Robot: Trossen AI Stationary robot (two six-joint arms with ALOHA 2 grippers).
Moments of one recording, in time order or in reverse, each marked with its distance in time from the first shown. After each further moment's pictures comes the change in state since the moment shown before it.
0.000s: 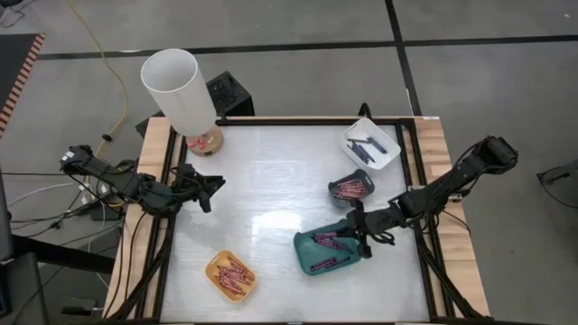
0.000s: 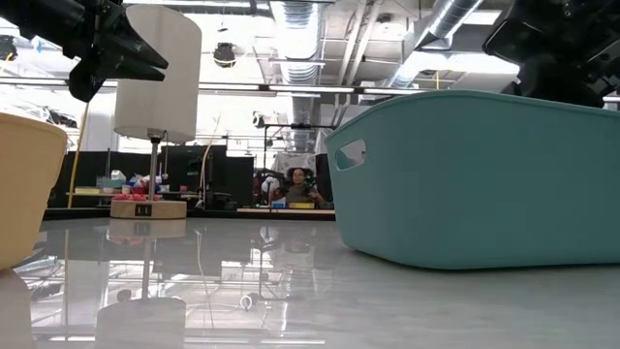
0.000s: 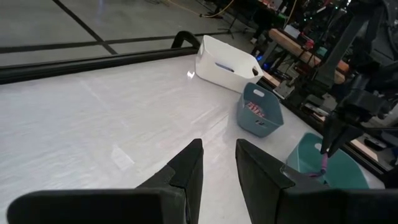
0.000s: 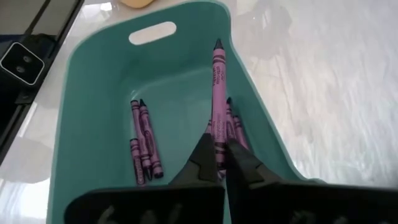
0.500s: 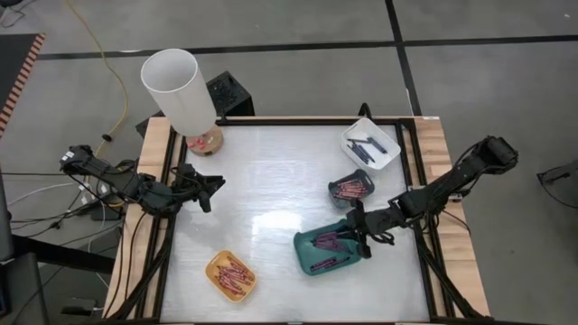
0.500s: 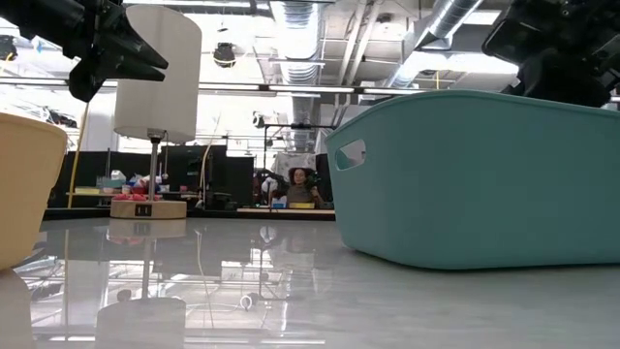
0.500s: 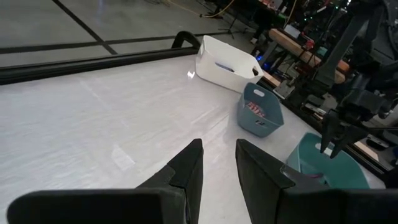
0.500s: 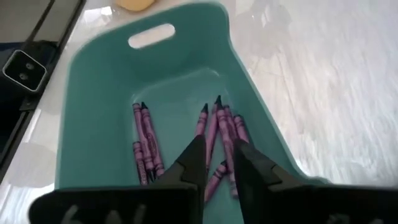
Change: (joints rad) left arm 0.000 0.000 0.000 0.000 -0.001 0.002; right arm -0.002 0.000 0.000 0.006 0.000 0.032
